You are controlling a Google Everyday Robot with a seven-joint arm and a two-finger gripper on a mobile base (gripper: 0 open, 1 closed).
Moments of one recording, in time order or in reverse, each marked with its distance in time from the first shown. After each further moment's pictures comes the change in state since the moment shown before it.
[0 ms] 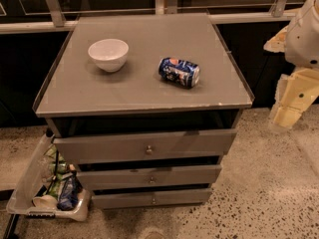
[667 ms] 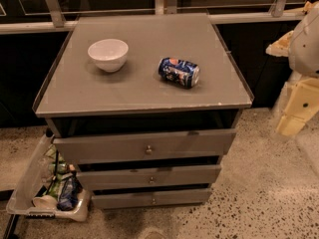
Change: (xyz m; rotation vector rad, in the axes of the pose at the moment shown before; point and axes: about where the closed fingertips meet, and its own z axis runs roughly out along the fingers) arm 0.000 0.012 -0.001 0.016 -0.015 -0.014
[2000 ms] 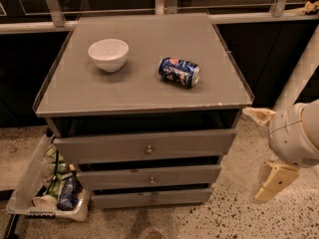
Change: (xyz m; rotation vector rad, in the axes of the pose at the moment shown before) arm 0.020 0.079 0.104 -0.001 -0.209 -0.089
